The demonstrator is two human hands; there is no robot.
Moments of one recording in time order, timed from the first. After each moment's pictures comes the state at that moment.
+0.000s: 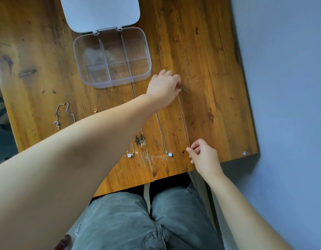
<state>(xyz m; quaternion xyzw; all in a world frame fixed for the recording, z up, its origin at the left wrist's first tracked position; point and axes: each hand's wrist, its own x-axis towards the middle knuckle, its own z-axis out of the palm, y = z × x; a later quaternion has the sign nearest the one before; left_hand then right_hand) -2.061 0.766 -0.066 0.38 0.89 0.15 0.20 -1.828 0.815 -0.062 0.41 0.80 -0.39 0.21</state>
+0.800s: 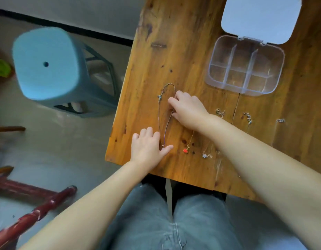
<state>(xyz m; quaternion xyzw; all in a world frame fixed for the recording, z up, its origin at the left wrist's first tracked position) -1.946 0.462 -0.072 0.06 0.97 0.06 0.22 -2.057 0.609 -0.058 -0.23 0.94 -0.10 0.24</state>
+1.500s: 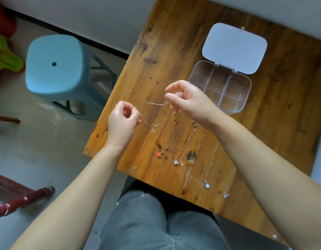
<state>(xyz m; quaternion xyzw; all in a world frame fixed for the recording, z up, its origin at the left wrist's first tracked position) -1.984 0.490 -0.009 -0.23 0.83 0.51 -0.03 -2.065 0.676 0.044 -0.13 0.79 -0.52 0.28</state>
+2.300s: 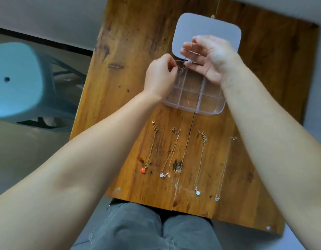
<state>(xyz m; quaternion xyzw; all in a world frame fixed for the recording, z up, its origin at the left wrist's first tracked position) -2.162 0.615 -0.024 -0.02 0.90 0.43 0.03 -2.186 0.744 0.034 0.22 0.62 -0.73 0.18</state>
